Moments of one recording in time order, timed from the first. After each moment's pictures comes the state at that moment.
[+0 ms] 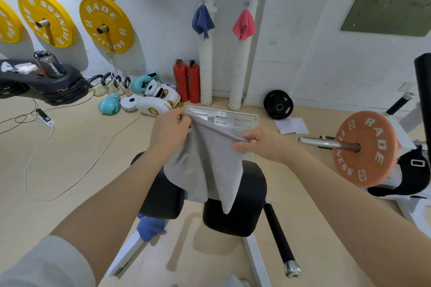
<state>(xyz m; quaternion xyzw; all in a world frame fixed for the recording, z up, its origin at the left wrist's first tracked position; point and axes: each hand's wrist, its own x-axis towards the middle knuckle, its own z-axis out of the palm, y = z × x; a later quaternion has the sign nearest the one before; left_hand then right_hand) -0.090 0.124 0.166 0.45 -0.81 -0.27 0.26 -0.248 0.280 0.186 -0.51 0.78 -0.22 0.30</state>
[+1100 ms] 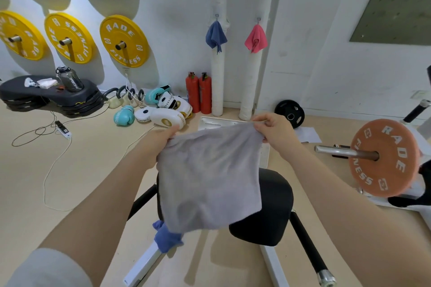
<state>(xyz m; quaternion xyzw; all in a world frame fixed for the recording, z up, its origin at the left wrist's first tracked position) 0.003 0.057 0.171 0.53 -0.57 -0.60 0.16 -0.217 0.223 0.182 -0.34 0.80 -0.46 0.20</state>
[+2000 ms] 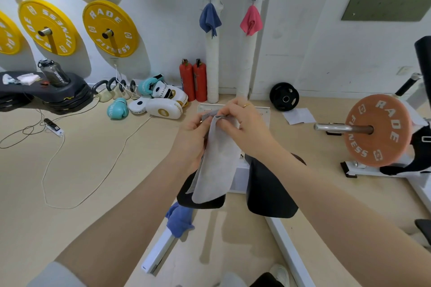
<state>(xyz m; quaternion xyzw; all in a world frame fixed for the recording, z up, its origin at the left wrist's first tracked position) 0.030 0.112 0.175 0.27 -0.54 -0.75 0.28 -0.073 0.195 0.194 -0.55 0.71 -0.43 0.05</state>
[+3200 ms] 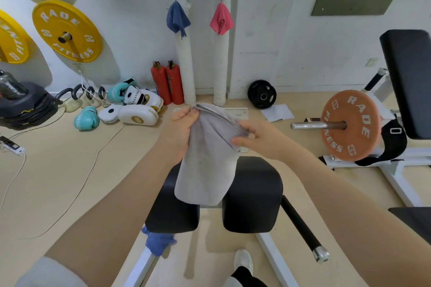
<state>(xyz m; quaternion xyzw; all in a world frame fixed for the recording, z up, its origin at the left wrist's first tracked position) -0.077 0.087 0.187 0.27 -0.58 -0.73 0.24 -0.208 0.231 0.180 -0.49 0.79 -0.30 0.22</state>
